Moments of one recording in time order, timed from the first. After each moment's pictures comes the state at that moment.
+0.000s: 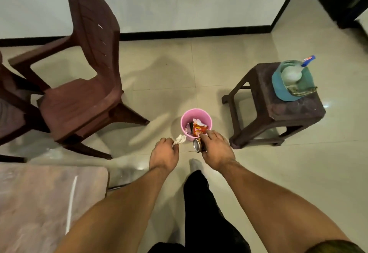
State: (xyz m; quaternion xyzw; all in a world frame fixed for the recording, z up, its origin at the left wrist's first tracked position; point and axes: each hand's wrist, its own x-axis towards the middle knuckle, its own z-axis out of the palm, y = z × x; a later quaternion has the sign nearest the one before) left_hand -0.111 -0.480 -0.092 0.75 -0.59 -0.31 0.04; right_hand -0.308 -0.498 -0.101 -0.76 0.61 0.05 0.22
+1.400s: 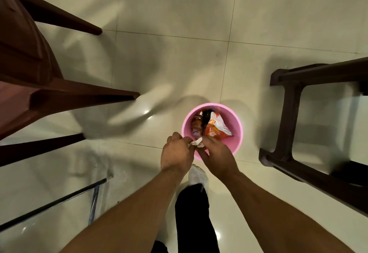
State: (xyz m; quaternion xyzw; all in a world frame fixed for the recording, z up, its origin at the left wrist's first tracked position) left_hand -0.161 -0.723 -0.453 0.77 -0.49 -0.39 -0.10; right_hand -0.308 -0.730 -0.501 -0.73 0.52 -0.04 0.45
